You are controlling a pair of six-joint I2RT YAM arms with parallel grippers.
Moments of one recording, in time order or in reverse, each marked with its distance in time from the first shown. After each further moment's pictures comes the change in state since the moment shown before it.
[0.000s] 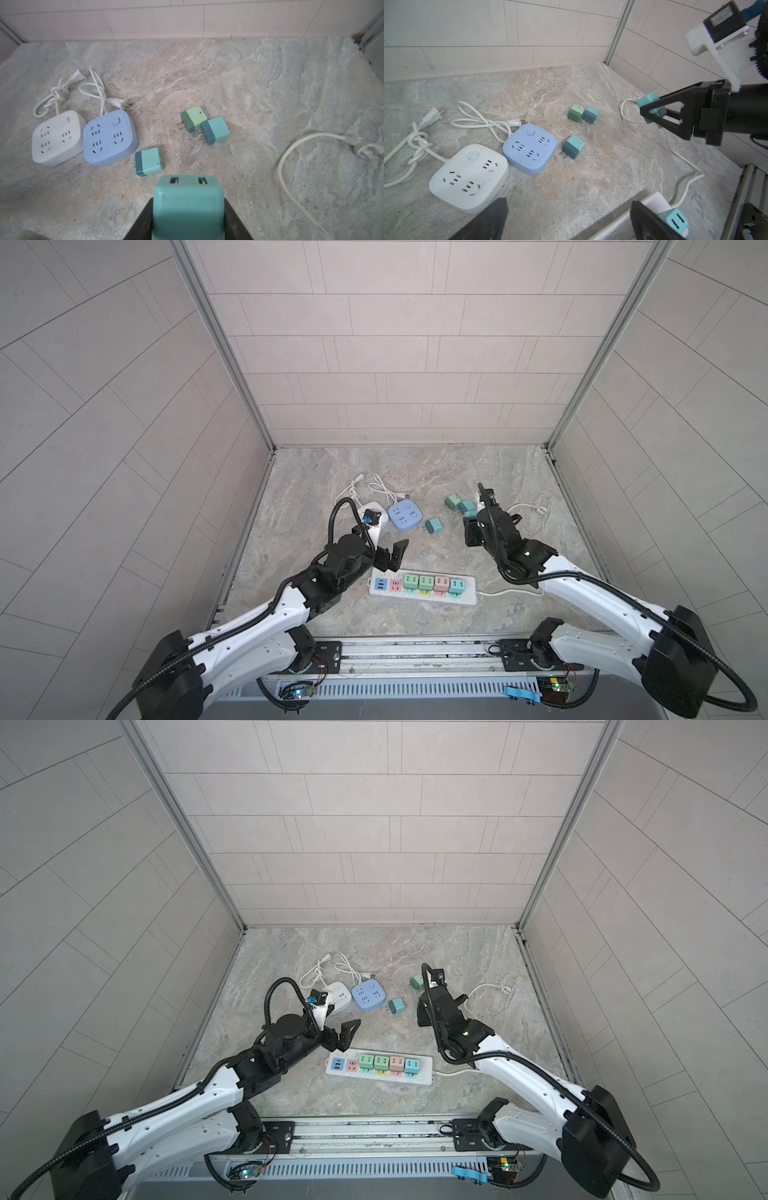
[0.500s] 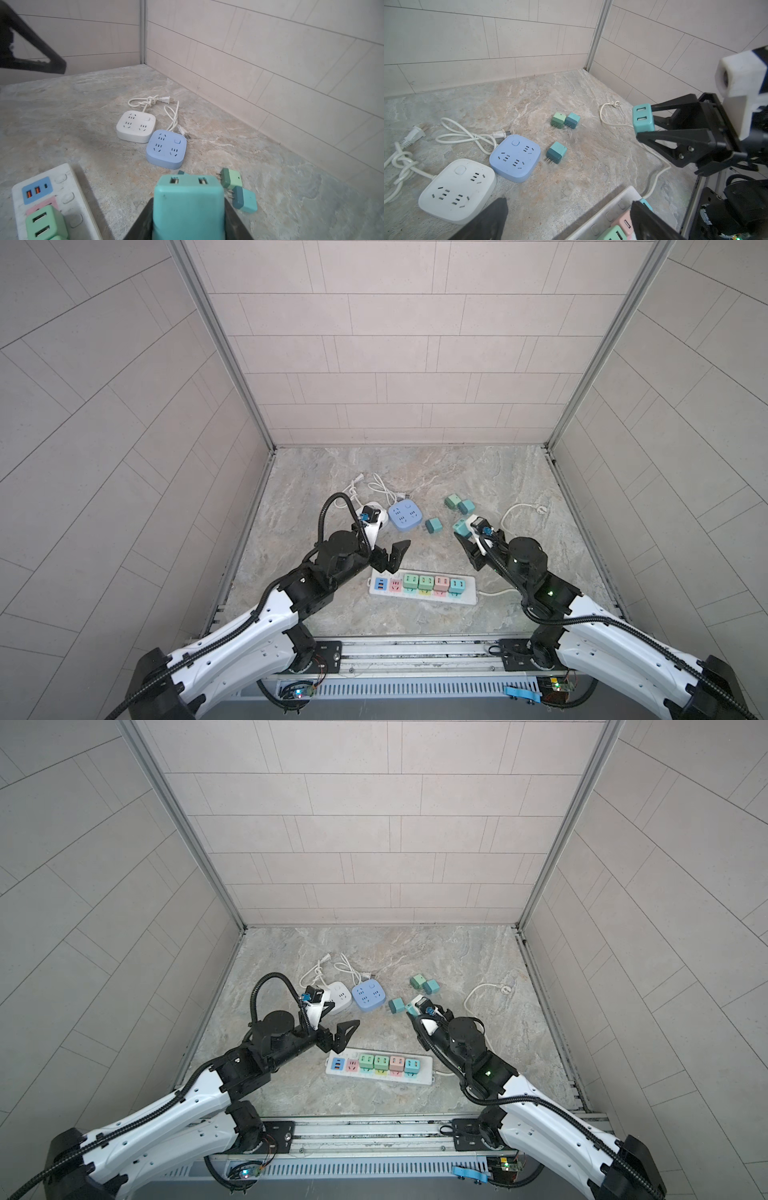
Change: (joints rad) left arm 0.000 -0.083 0.115 -0.168 0.106 0.023; right arm 0.059 -0.309 -0.301 0.376 -0.332 -0.616
